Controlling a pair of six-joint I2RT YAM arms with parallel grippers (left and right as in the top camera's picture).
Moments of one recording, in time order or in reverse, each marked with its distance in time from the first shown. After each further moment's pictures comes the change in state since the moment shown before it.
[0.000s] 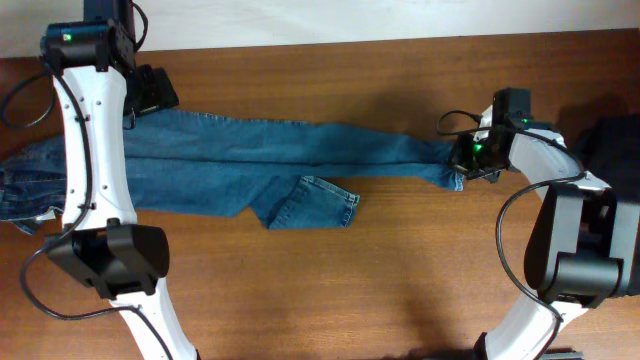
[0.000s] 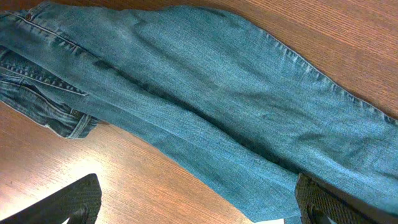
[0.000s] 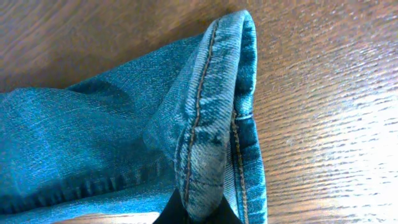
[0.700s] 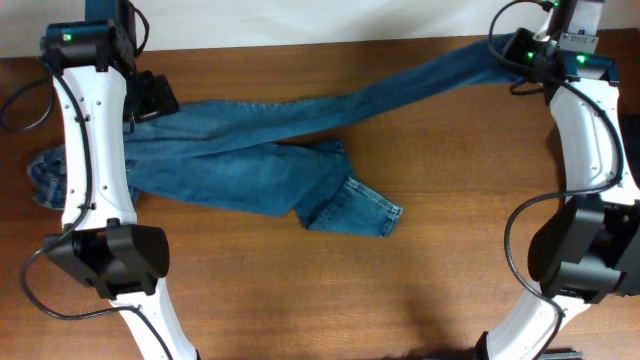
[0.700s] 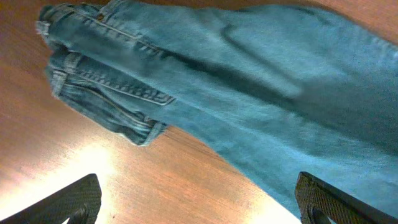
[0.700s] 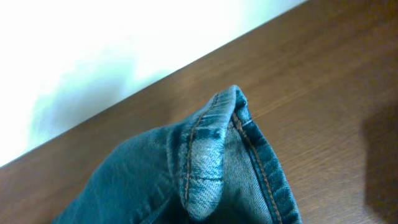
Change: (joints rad) left arm 0.000 0.000 0.000 -0.065 0.000 0.000; right arm -0.061 0.043 0.551 0.046 0.230 0.009
